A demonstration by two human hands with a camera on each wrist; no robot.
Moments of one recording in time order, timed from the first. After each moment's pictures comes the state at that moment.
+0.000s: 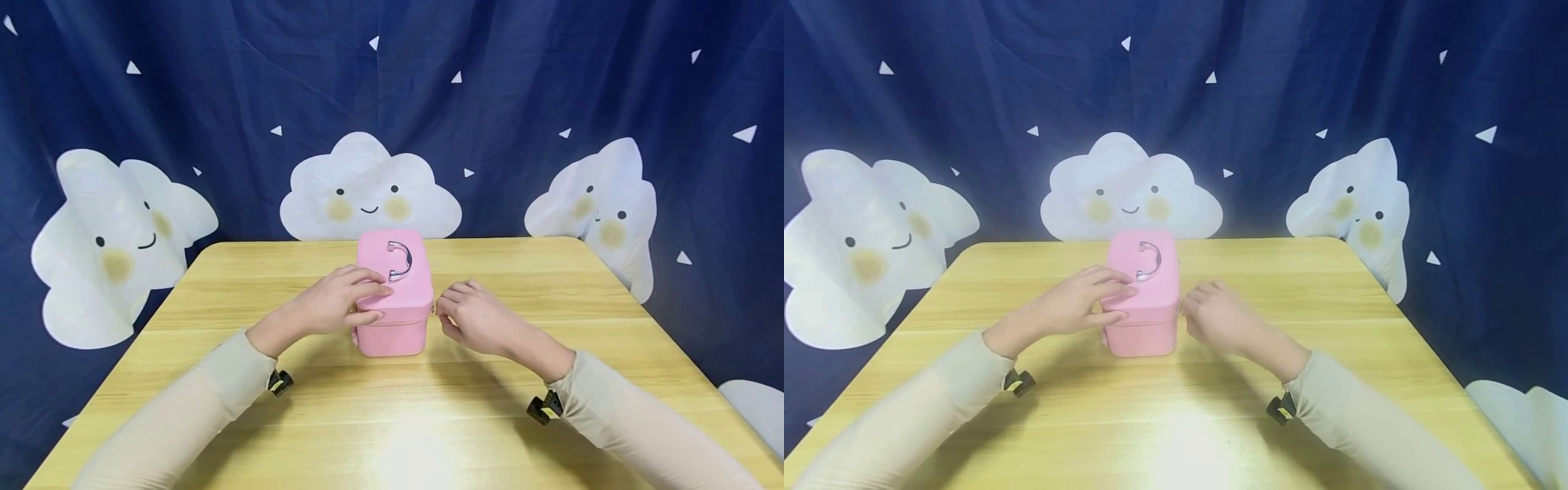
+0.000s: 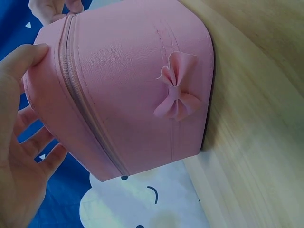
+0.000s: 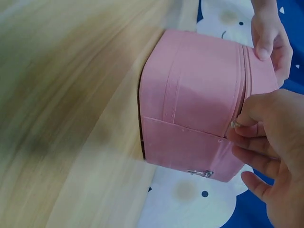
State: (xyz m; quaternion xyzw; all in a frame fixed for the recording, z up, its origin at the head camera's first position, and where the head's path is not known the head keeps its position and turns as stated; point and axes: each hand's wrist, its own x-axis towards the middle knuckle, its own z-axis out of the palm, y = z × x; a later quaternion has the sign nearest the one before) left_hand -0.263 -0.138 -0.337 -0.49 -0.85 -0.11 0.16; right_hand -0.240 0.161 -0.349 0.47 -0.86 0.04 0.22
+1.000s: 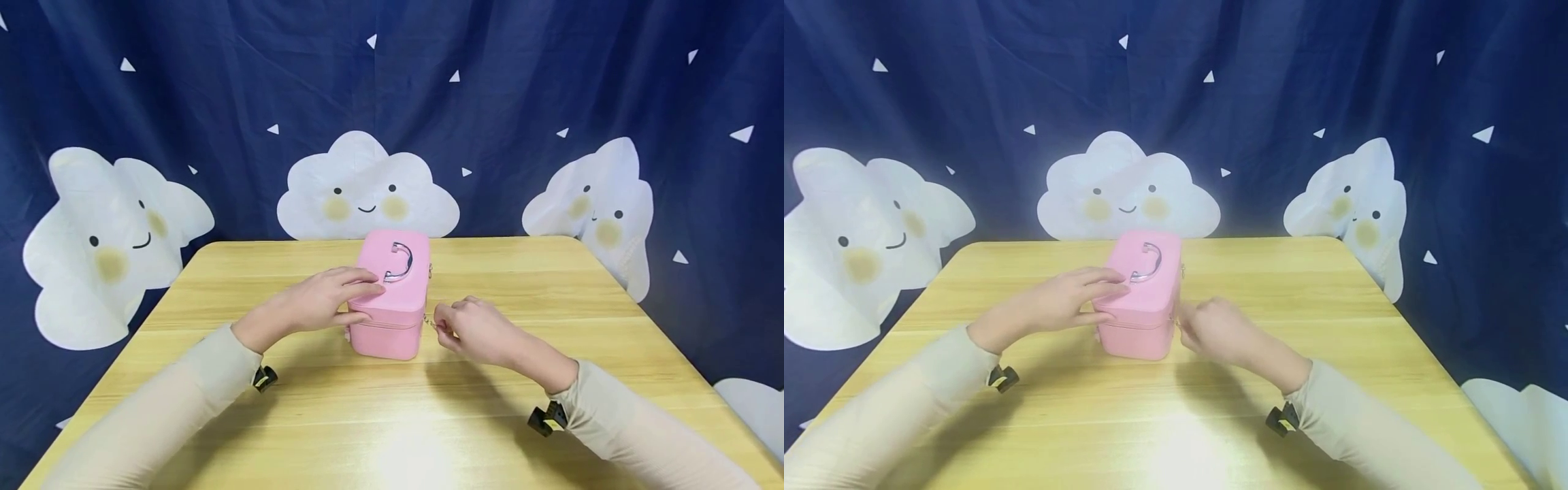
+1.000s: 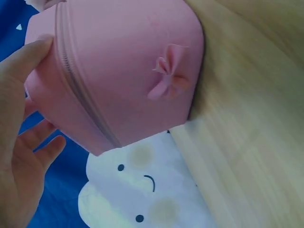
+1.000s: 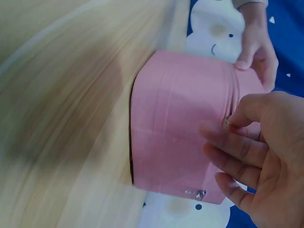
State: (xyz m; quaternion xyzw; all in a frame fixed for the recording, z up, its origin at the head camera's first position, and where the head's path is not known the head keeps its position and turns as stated) left_hand -0.268 -0.153 -0.332 -0.53 -0.82 -0.11 0.16; right_hand -0.220 0.155 -0.347 0.42 -0.89 0.09 0.14
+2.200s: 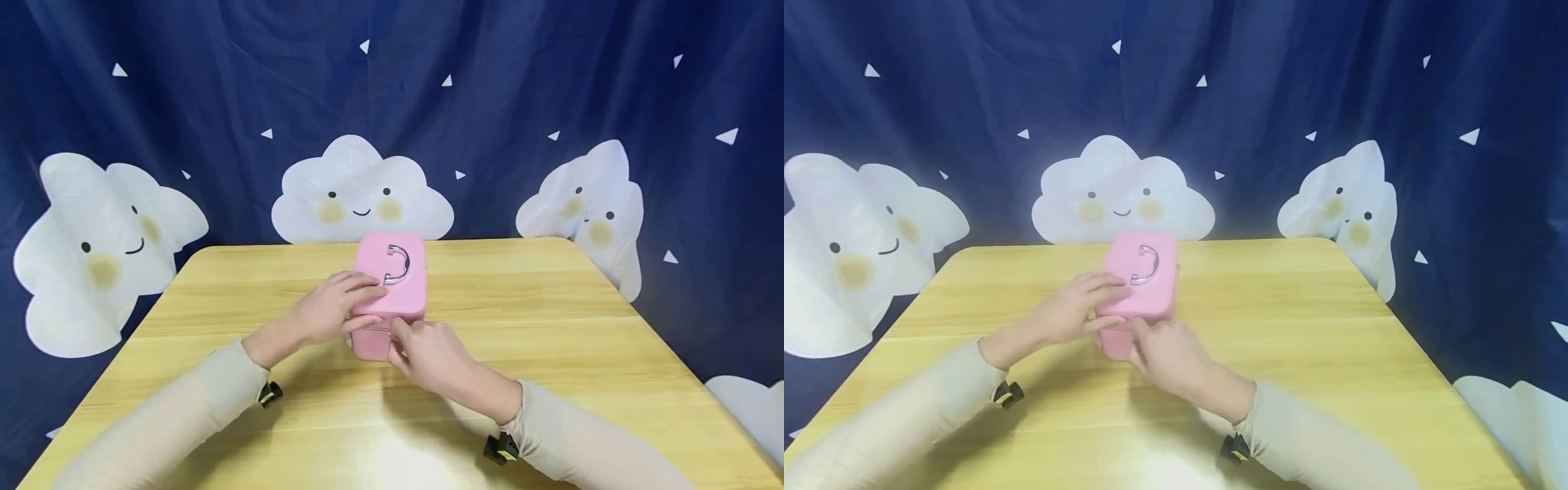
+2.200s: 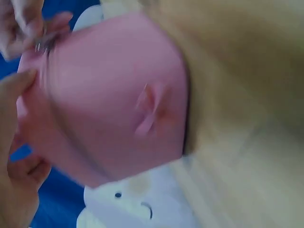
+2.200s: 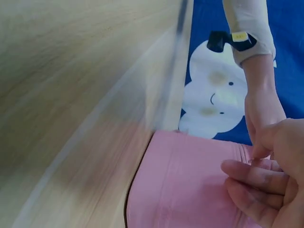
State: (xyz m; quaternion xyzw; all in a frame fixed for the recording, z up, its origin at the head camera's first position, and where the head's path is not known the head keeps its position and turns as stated) left_hand -0.261 -0.136 -0.347 -0.48 -0.84 -0.13 0.21; right_hand -0.189 0.091 -0.363 0.38 -0.87 0.11 0.28
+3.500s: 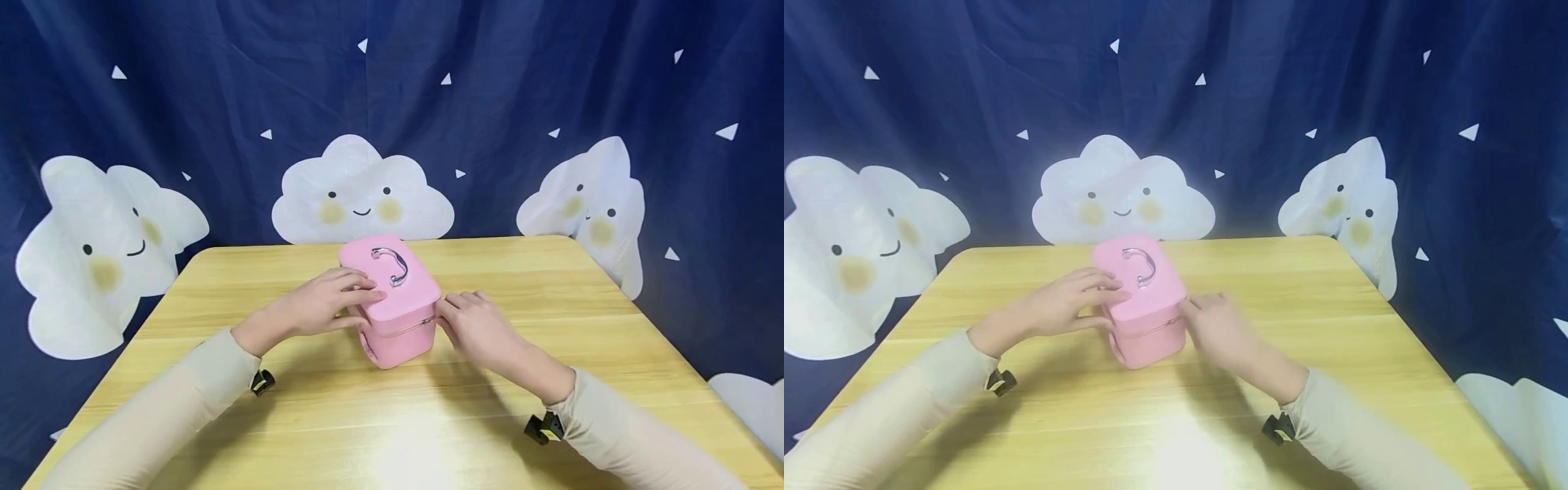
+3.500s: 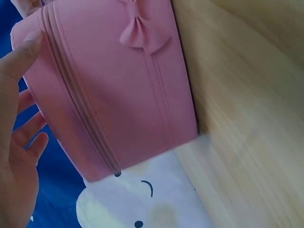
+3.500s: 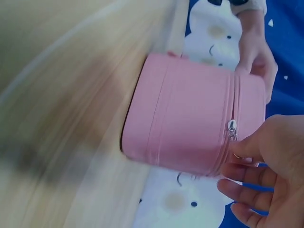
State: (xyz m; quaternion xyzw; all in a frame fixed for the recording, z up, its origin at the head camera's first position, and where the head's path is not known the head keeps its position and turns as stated) left_hand -0.273 -0.149 -0.336 -0.58 -0.78 -0.10 0.20; right_hand -0.210 0.156 -0.348 0.37 -0.89 0.05 0.25
